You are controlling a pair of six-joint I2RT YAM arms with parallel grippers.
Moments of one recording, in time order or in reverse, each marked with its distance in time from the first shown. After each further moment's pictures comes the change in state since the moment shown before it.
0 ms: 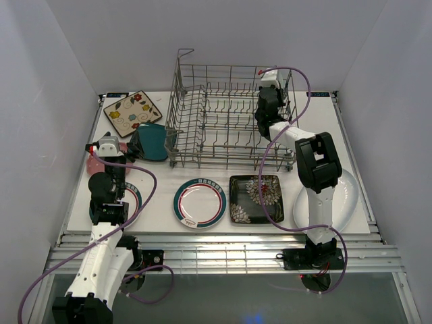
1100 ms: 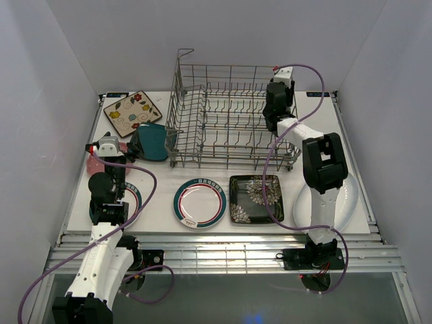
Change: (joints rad) left arm 0.000 0.000 0.000 0.000 0.000 0.000; right arm -0.062 -0.023 0.022 -0.164 -0.034 0.238
